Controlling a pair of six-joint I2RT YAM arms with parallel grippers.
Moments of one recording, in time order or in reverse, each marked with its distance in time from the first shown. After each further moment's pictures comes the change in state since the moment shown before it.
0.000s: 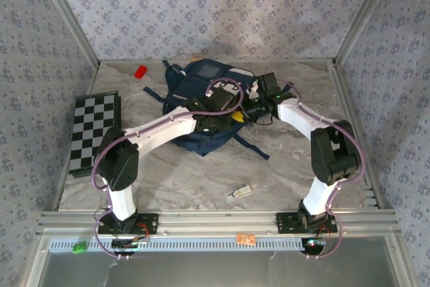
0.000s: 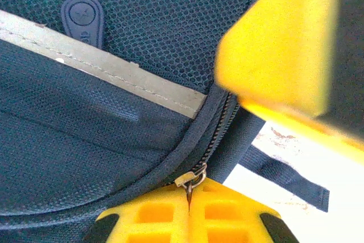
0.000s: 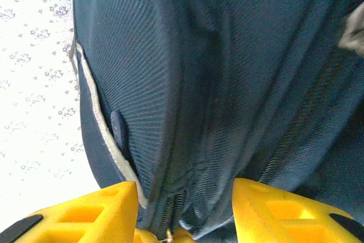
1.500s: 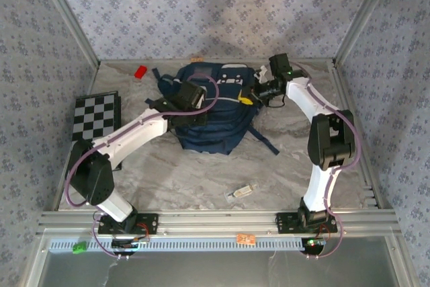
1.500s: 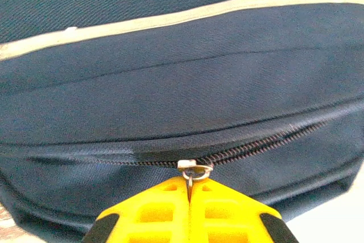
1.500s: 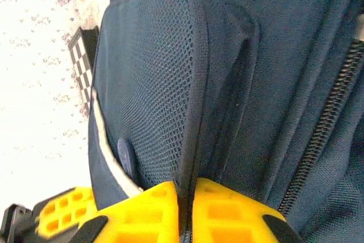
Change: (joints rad) left arm 0.145 -0.231 -0.201 0.074 0.067 0.287; right arm -0.167 0.174 0.361 -0.390 -0.108 -0.358
